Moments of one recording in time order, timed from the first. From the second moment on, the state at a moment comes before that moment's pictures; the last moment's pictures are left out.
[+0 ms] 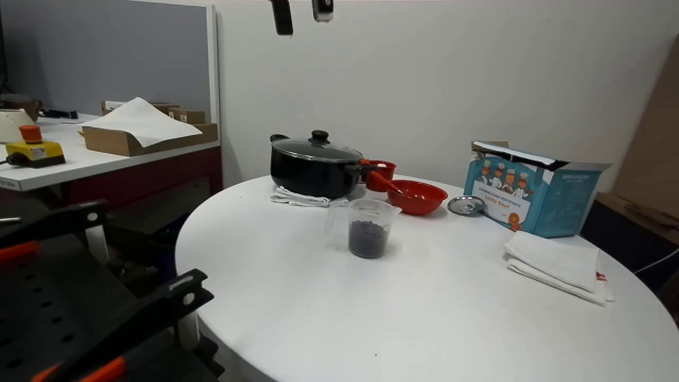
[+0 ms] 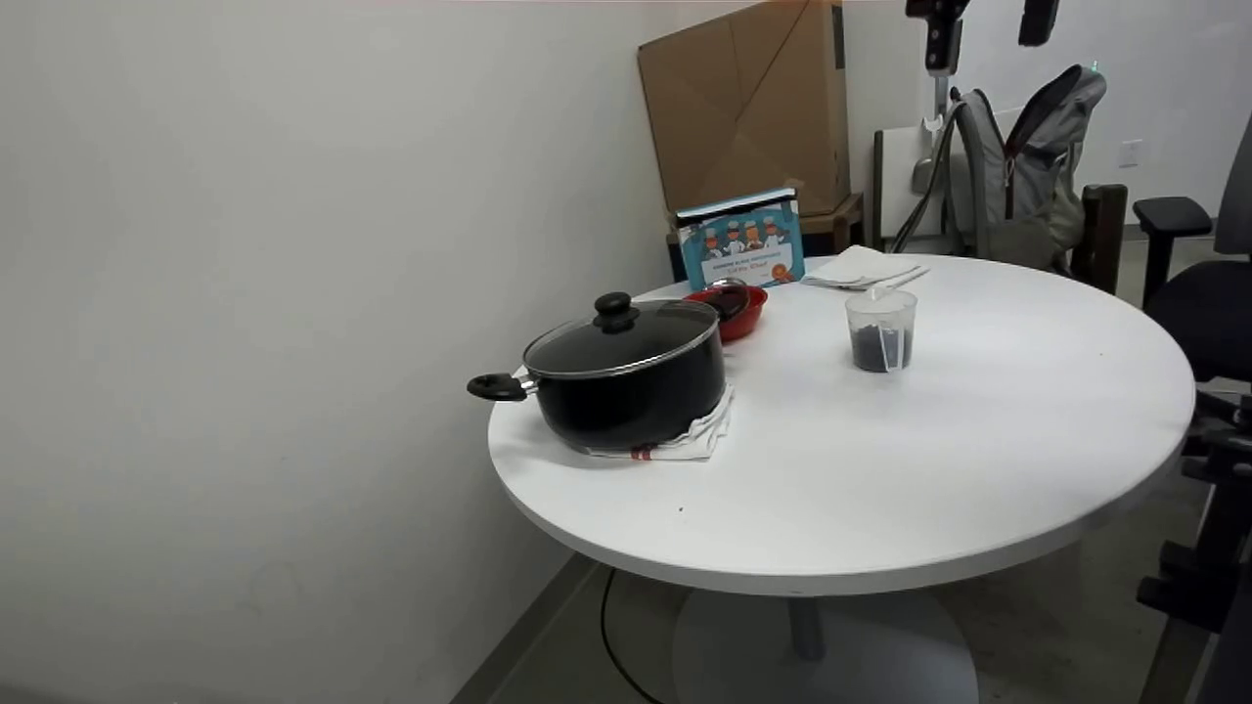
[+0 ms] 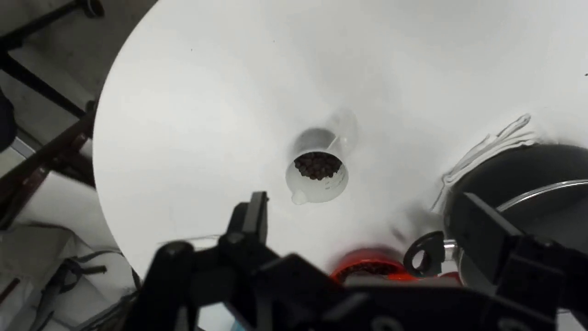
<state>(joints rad) -0.17 -0.51 0.11 -2.77 -0.14 2.44 0.36</state>
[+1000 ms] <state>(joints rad) -0.27 -0.16 0.10 -2.75 -0.10 2.87 0.77</state>
